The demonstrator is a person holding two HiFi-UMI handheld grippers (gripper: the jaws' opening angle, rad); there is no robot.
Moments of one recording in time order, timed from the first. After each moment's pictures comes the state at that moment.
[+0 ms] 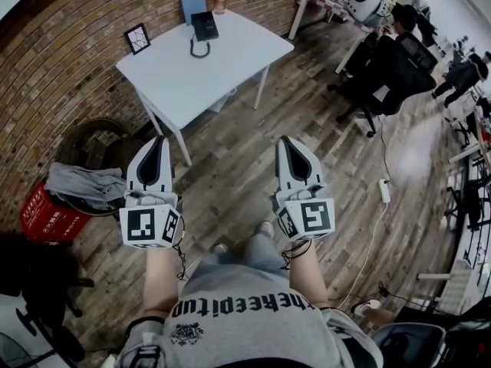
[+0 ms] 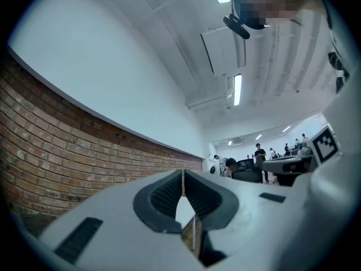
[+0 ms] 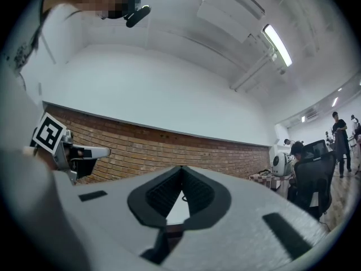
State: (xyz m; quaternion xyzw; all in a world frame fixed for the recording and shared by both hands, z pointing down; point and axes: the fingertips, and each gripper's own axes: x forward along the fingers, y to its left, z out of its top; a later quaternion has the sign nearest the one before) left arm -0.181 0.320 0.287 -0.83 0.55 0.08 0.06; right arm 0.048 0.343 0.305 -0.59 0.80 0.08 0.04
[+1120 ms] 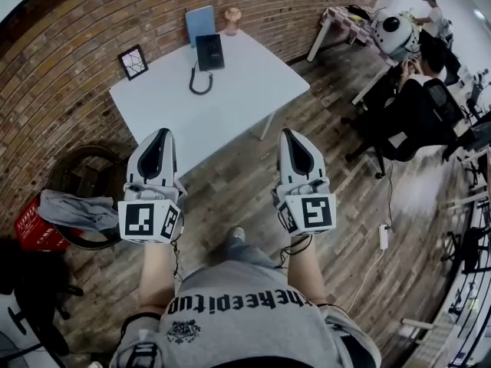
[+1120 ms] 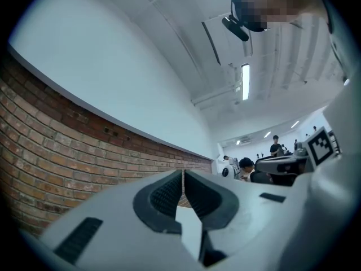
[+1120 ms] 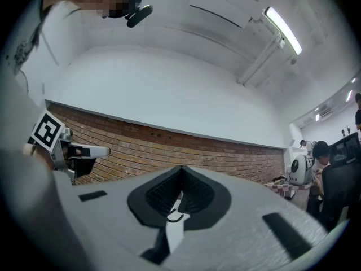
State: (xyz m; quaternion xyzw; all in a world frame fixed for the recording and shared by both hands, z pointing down) left arm -0.114 0.086 0.260 -0.81 0.58 0.09 0.08; right arm 0.106 0.080 0.277 -0.54 0.83 0.11 0.05
